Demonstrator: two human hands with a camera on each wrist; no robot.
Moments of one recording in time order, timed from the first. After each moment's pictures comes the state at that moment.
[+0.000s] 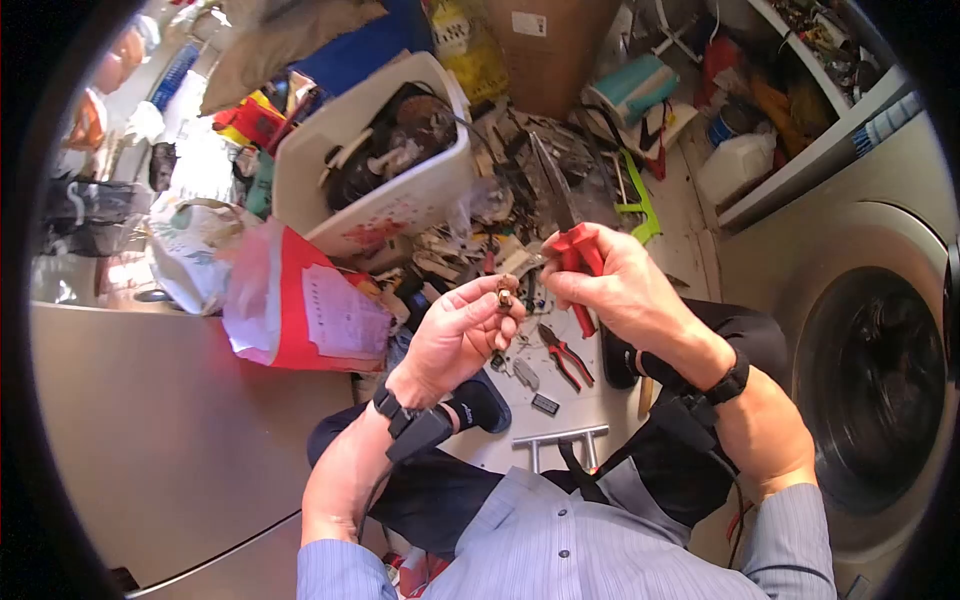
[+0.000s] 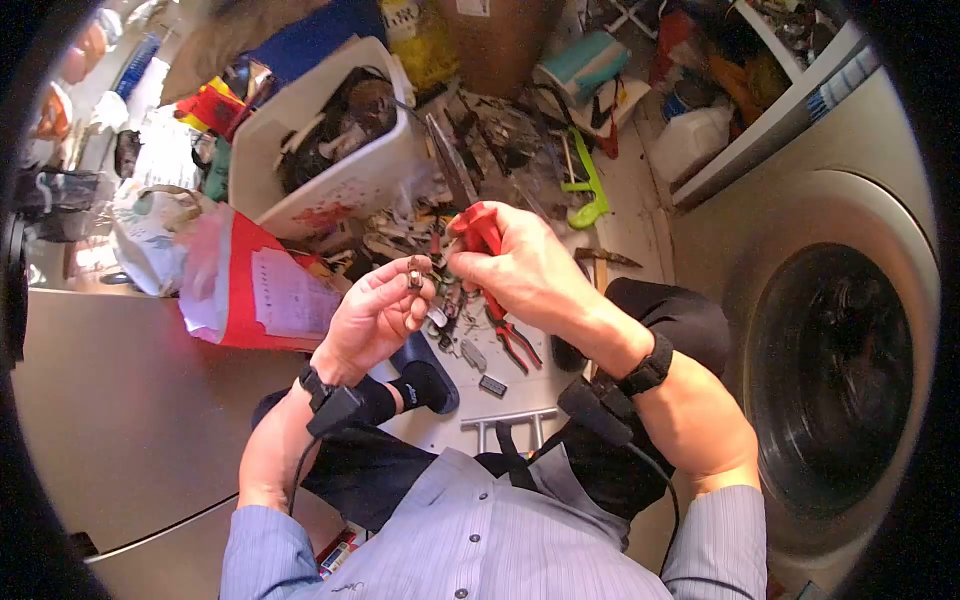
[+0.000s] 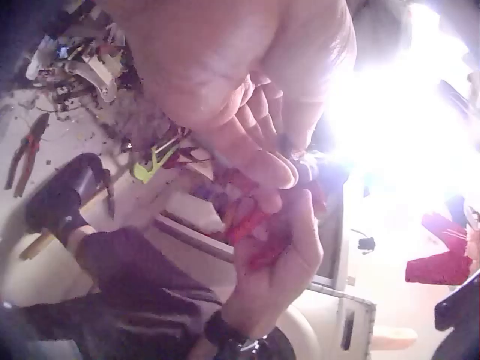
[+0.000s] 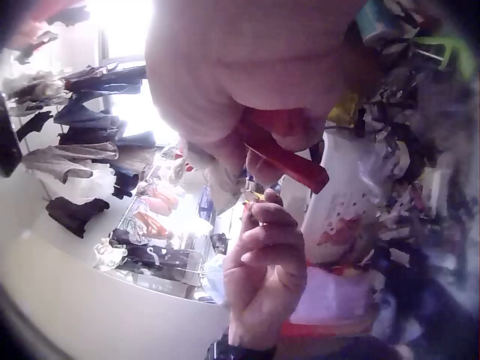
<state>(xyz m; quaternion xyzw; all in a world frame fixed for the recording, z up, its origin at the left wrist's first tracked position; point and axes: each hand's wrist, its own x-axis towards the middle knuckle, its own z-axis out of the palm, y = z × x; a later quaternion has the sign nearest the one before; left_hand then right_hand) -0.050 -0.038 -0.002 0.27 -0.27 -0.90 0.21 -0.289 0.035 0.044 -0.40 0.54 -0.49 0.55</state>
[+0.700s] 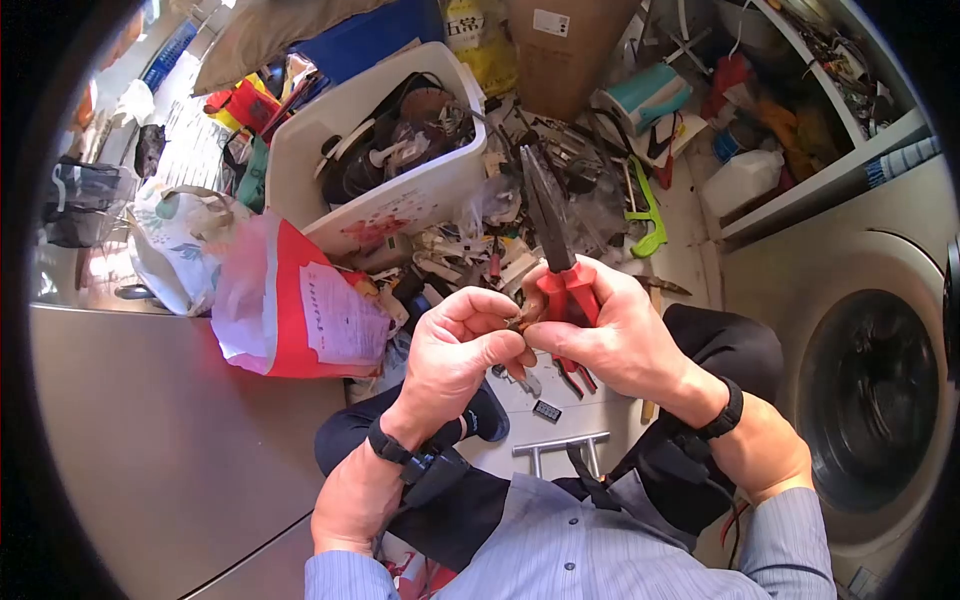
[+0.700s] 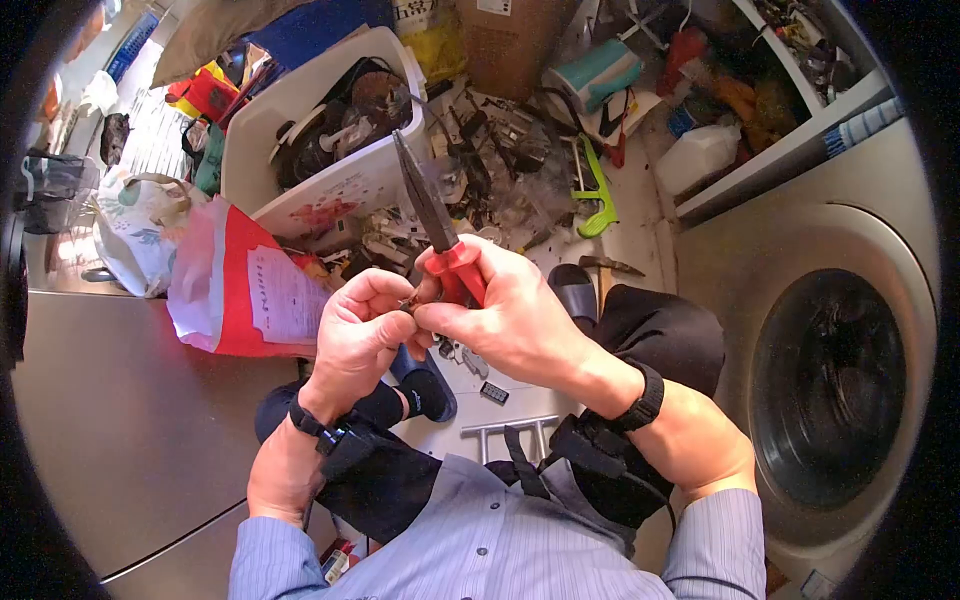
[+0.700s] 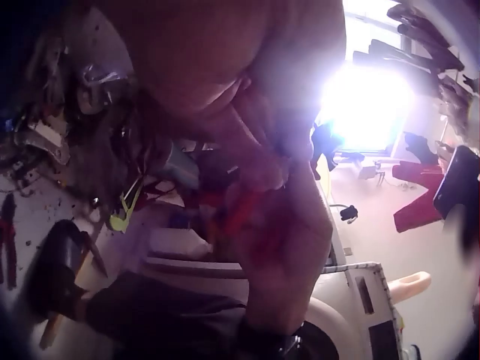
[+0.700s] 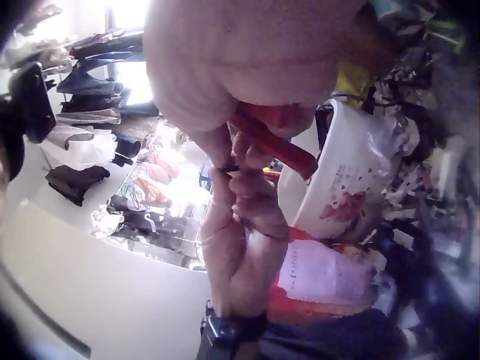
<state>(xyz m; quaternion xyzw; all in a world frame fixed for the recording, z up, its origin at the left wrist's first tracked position) -0.018 -0.032 0.027 0.25 -0.37 -0.84 0.30 -0.225 0.029 0.072 -0.38 0.48 -0.50 0.62</state>
